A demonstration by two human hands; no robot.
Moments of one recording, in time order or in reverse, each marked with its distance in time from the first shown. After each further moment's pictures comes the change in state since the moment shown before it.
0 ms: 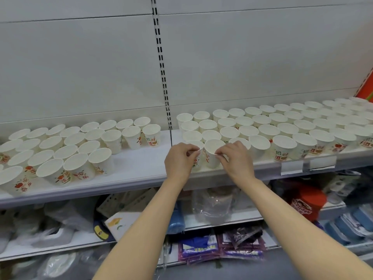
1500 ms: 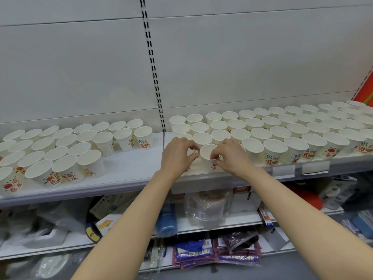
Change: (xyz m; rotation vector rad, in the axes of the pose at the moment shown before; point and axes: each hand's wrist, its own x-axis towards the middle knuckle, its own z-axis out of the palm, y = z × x) left_hand 0.020 0.025 0.008 0.324 -0.121 0.228; right_hand 0.034 0.027 -0.027 -0.126 -0.398 -0.146
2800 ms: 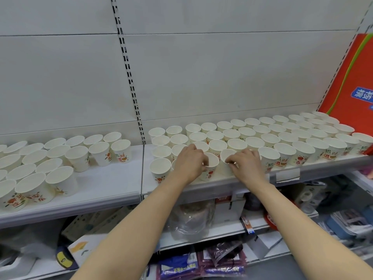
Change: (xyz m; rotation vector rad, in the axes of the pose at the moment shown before) left_hand 0.047 0.072 0.046 0.175 -0.216 0.272; right_hand -0.050 0.089 -0.010 -0.097 0.286 0.236
